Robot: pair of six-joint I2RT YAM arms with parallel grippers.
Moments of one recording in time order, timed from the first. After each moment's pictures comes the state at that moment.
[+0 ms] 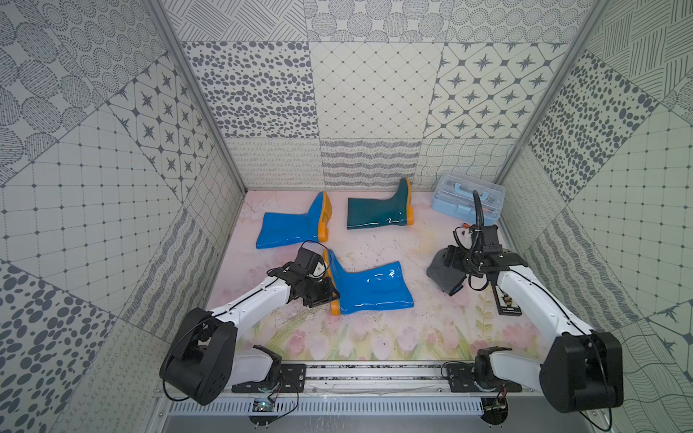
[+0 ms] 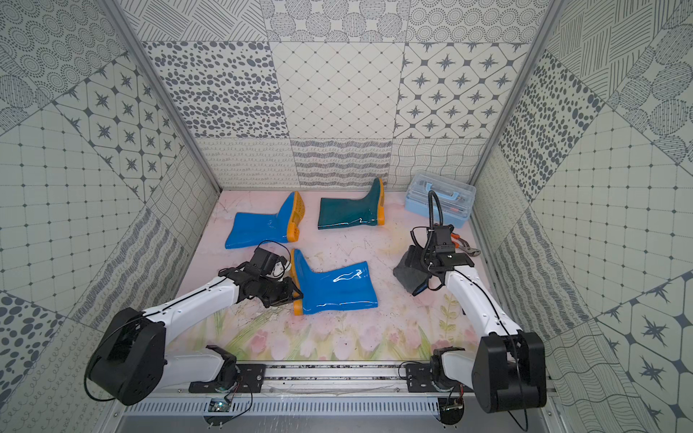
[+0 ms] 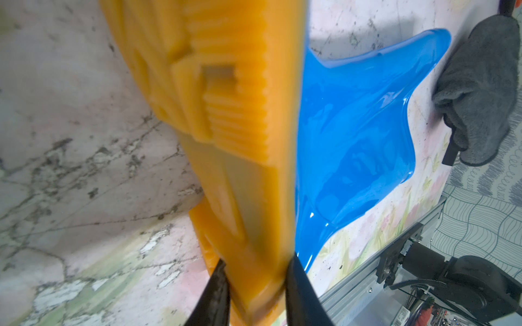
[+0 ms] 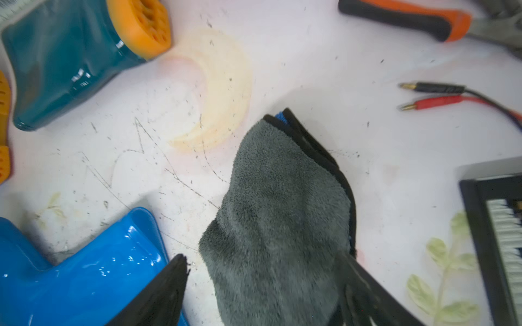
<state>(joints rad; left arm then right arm) -0.45 1.31 0.66 -0.51 0.44 -0.59 0.10 1.18 0.88 -0.61 0.00 0.38</state>
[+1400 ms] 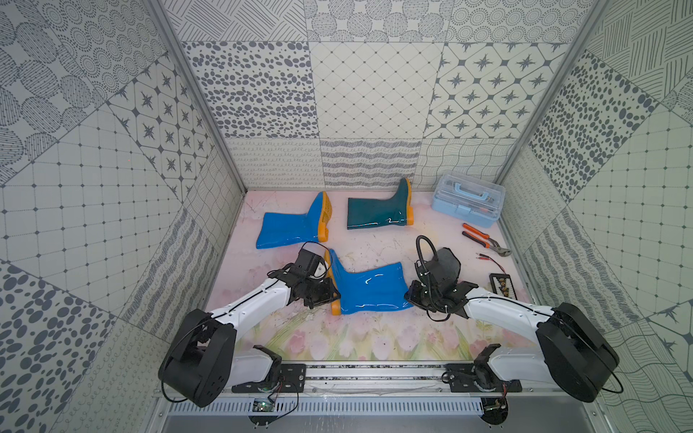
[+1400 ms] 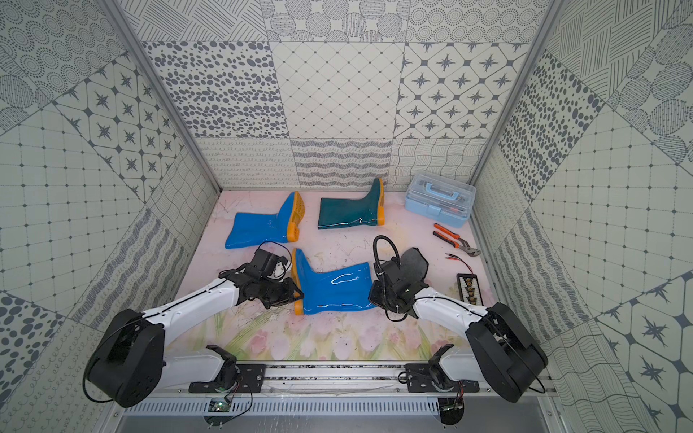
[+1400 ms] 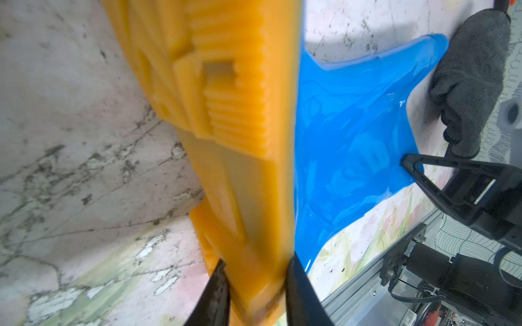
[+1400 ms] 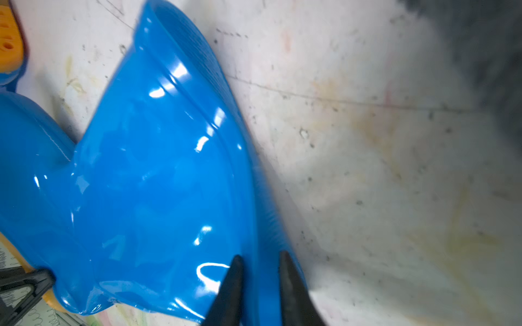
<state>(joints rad) -0.46 1.28 0.64 -0.48 0.43 -0.60 0.63 1.31 0.54 -0.21 -0.11 0.98</state>
